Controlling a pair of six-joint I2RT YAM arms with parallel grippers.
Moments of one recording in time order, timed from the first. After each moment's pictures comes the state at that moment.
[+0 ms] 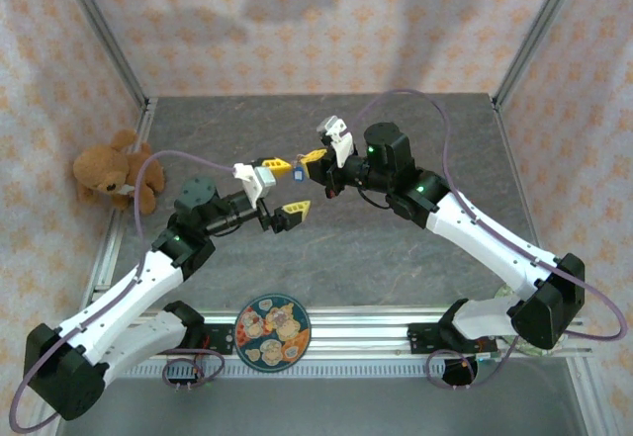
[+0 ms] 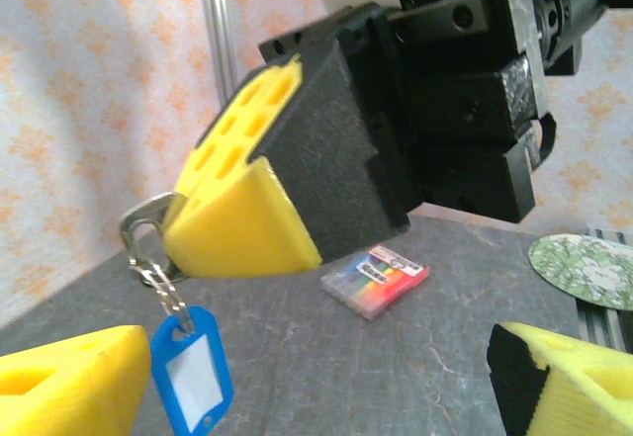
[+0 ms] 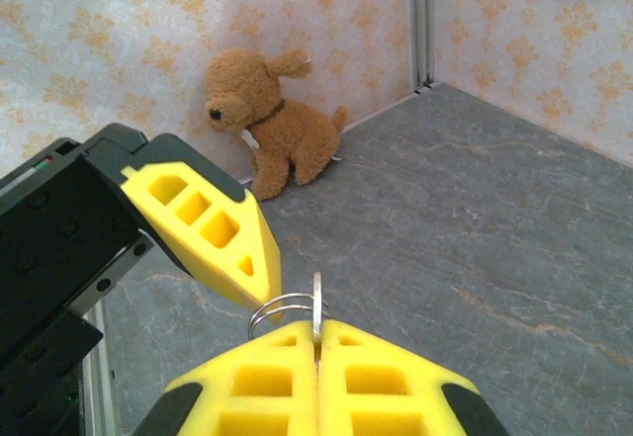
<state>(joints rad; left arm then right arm) -0.50 0.90 0.66 0.24 0.52 0.06 0.74 1.31 1.23 -0.21 -0.38 0.07</state>
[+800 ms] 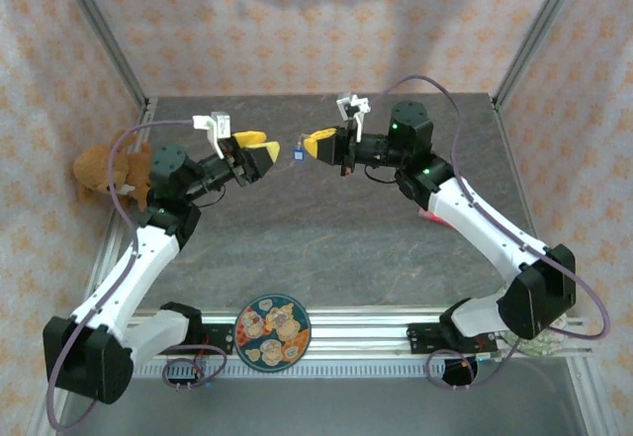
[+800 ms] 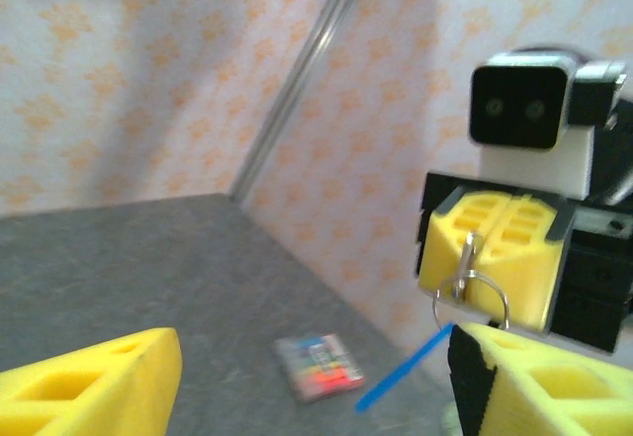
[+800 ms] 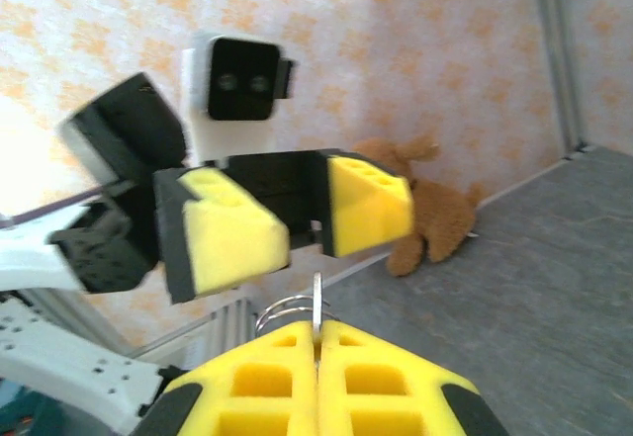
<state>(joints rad) -0.19 1.06 0.82 0.37 0.73 -0.62 0.55 1.39 1.22 0.13 -0.88 0.38</state>
